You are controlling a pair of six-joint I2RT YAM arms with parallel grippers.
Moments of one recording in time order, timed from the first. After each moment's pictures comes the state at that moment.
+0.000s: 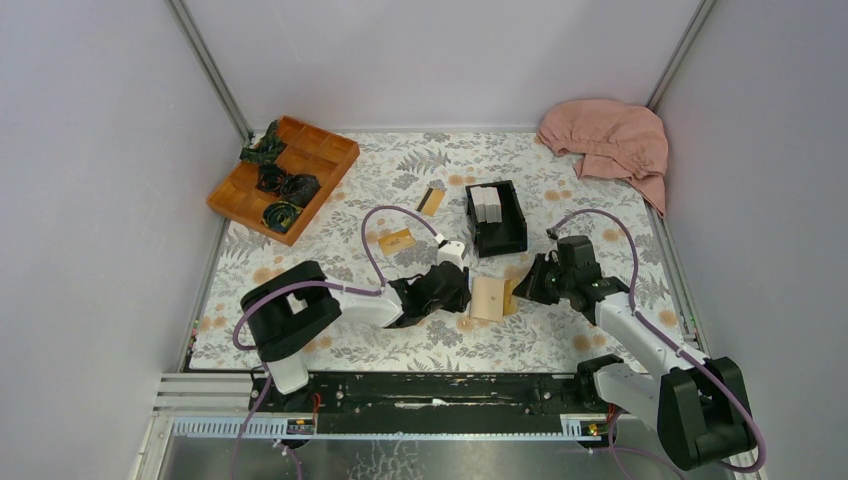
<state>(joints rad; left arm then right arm) -1.03 1.76 0.78 0.28 -0.23 -0.66 0.27 1.04 0.46 -0.30 -0.31 0.55</state>
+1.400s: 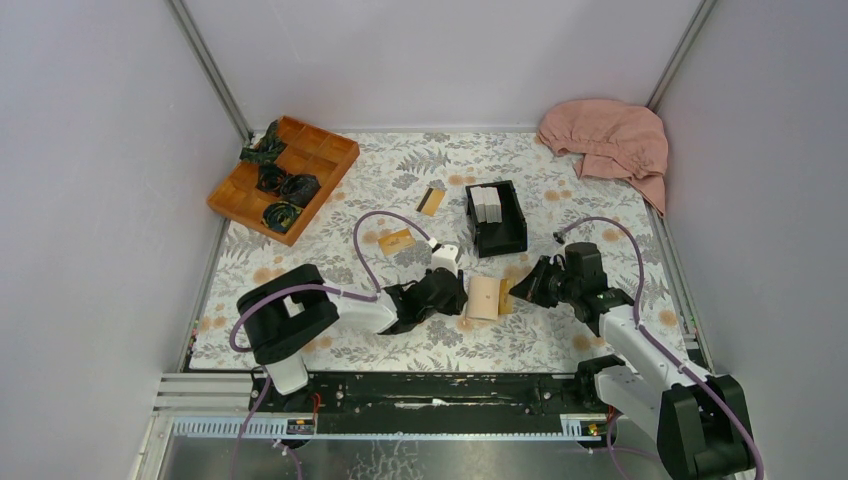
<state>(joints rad) -1.05 1.74 0.71 0.36 -0.26 -0.68 0.23 0.96 0.37 -0.19 -0.41 0.65</state>
